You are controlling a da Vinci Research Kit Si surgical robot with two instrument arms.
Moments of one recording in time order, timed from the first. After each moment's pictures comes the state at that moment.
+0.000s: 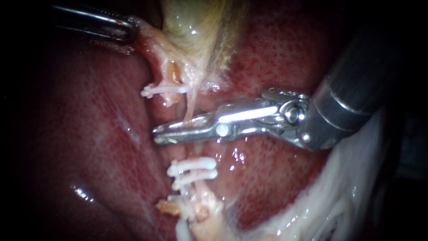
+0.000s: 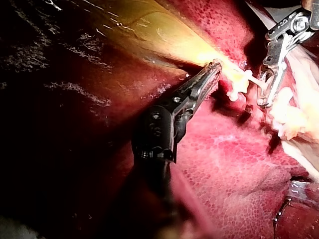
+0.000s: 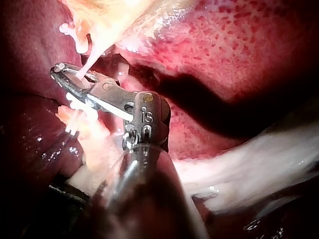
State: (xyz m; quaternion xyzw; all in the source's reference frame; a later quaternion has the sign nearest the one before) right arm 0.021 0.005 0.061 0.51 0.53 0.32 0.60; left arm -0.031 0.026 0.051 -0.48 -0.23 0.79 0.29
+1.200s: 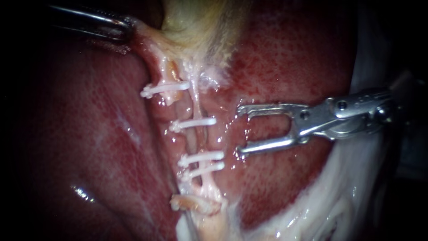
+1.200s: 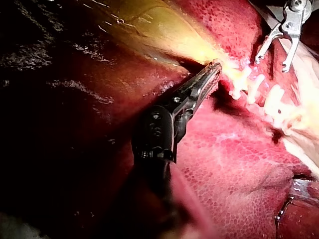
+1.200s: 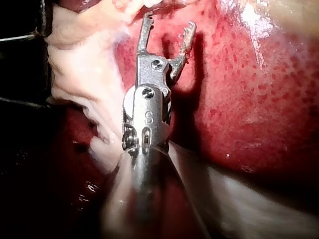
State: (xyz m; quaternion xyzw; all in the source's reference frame) right arm 0.006 0.004 0.061 0.22 0.55 0.11 0.79; left arm -0.030 0.026 0.052 -0.49 -0.23 0.79 0.29
